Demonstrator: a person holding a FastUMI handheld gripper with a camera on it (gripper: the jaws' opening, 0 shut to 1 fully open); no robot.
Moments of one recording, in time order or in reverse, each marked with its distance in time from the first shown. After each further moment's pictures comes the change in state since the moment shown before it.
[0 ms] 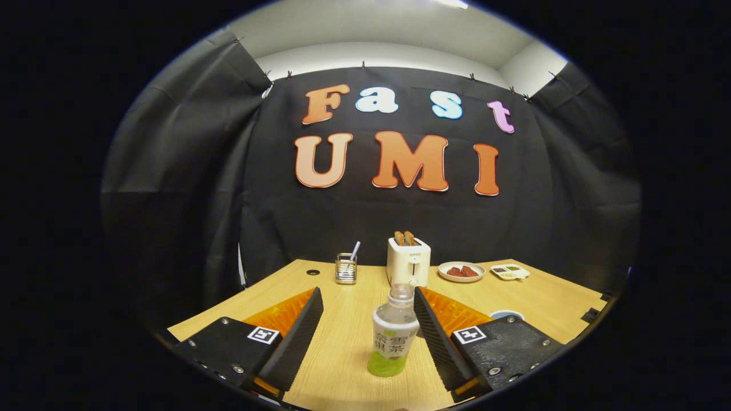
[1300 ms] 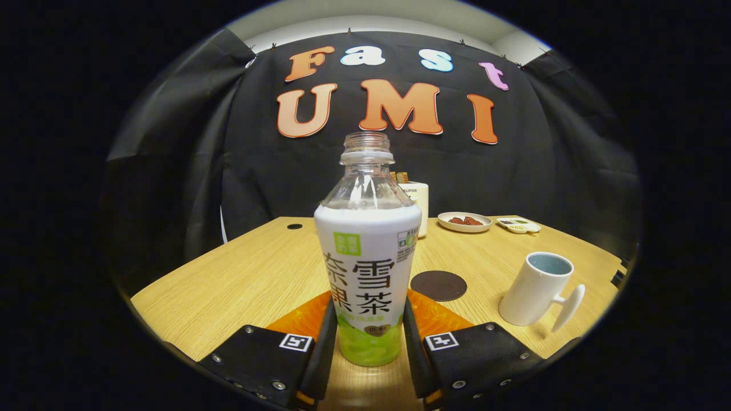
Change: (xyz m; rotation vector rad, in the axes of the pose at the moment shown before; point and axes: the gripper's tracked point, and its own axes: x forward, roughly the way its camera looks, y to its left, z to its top) arm 0.062 -0.009 -0.117 0.025 0.170 0.001
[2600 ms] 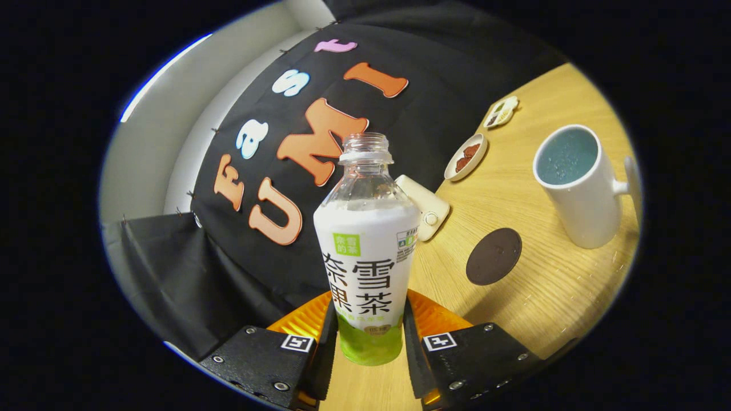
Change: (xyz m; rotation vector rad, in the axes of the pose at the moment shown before) arm 0.020 -0.024 0.060 1.032 -0.074 0.236
